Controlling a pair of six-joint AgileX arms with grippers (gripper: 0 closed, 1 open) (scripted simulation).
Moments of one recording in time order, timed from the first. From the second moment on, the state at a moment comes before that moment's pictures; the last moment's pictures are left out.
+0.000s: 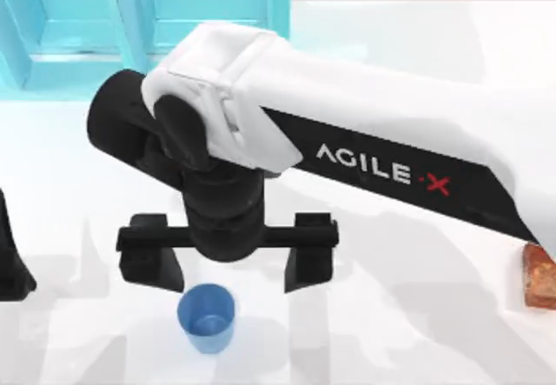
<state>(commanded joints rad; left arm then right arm) 0.00 0.00 0.00 0.00 0.00 0.00 1.02 2.23 2.01 -1.35 0.00 1.04</state>
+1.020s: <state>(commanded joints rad) 0.00 0.00 0.00 0.00 0.00 0.00 1.02 2.27 1.77 -1.06 0.00 1.04</state>
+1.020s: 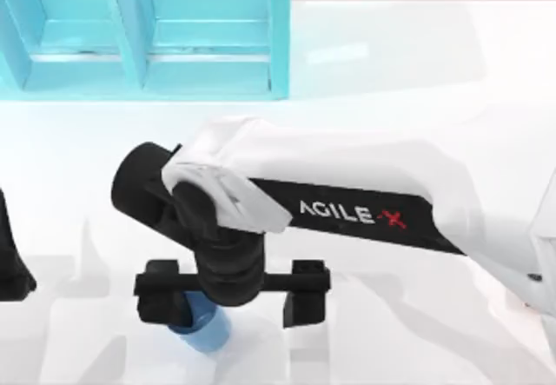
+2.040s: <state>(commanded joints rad) 0.00 0.00 0.00 0.00 0.00 0.00 1.02 2.27 1.77 -1.06 0.00 1.04</state>
